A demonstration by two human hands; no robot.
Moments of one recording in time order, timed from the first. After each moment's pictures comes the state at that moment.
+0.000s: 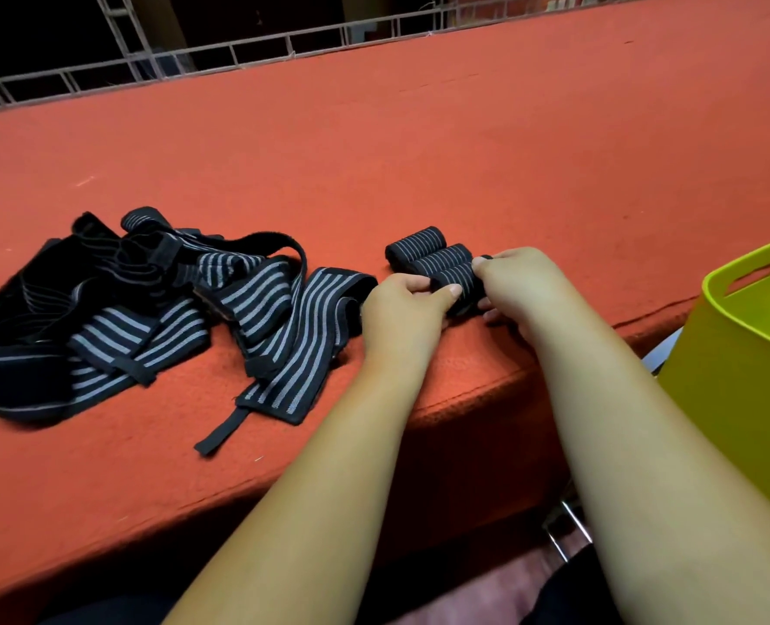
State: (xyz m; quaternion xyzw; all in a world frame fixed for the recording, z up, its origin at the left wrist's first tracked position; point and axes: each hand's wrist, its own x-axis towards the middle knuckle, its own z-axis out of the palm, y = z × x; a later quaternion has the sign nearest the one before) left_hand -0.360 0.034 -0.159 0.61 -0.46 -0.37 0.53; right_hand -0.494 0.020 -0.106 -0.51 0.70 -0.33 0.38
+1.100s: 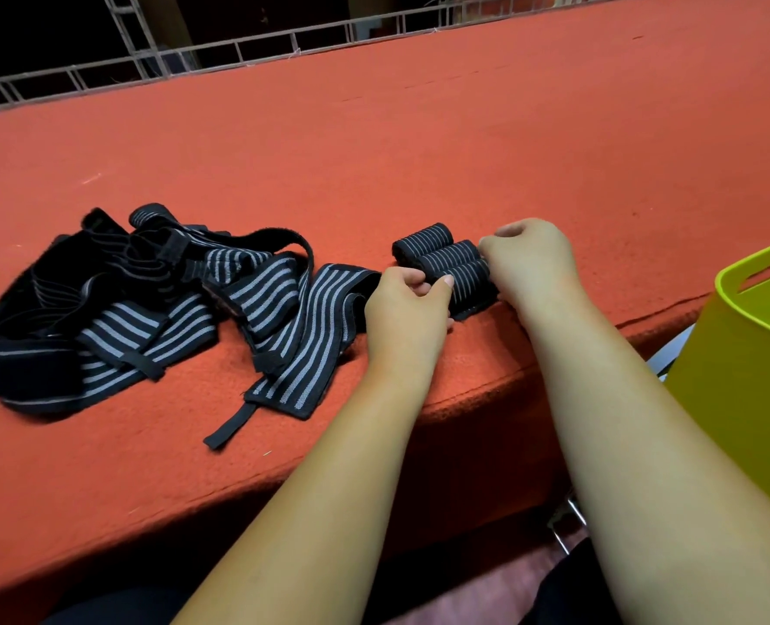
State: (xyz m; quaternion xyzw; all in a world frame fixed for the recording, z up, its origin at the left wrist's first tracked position) left_hand -0.362 0.052 -0.150 0.61 -0.45 -0.34 0.56; right_hand -0.484 0.017 -0.098 -0.49 0.69 -0.43 0.30
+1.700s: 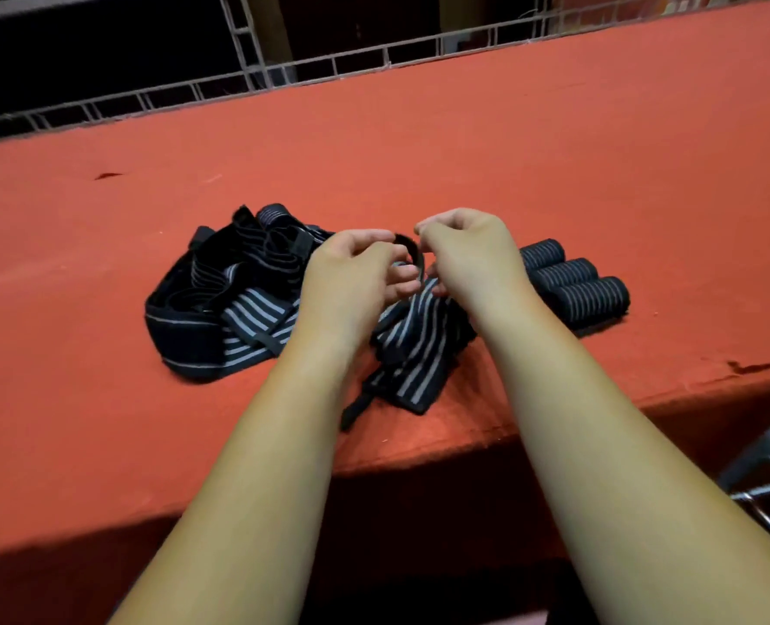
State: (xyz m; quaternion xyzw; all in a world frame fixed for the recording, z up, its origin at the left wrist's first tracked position) left_hand -0.213 0.108 -0.059 0.55 -0.37 -0.37 0.65; right_hand -0.327 0.050 -0.059 -0.59 0.49 -0.47 0.43
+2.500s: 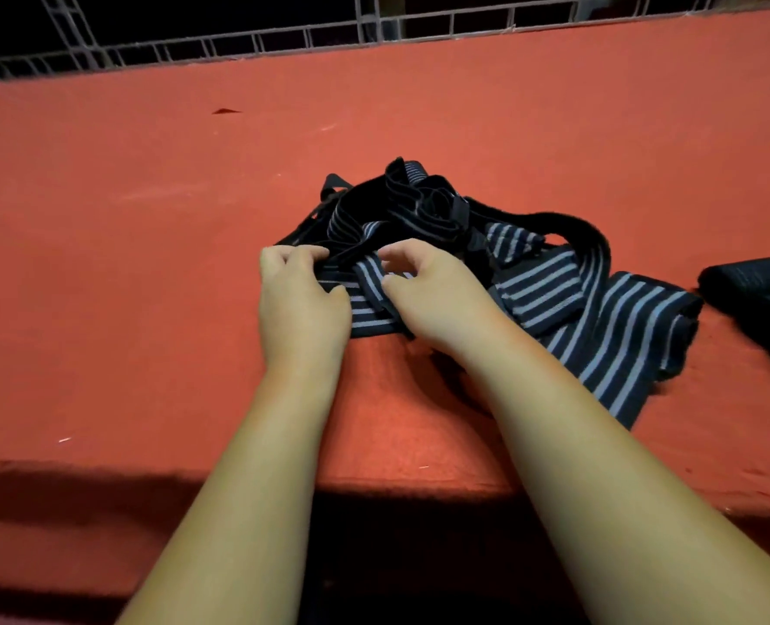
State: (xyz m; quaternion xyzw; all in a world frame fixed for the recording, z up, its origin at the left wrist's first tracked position) left_hand -0.006 0.167 -0.125 0.81 -0.37 0.06 0.46; right_hand -0.136 0.090 -0.101 -0.78 0.38 -0.28 0.41
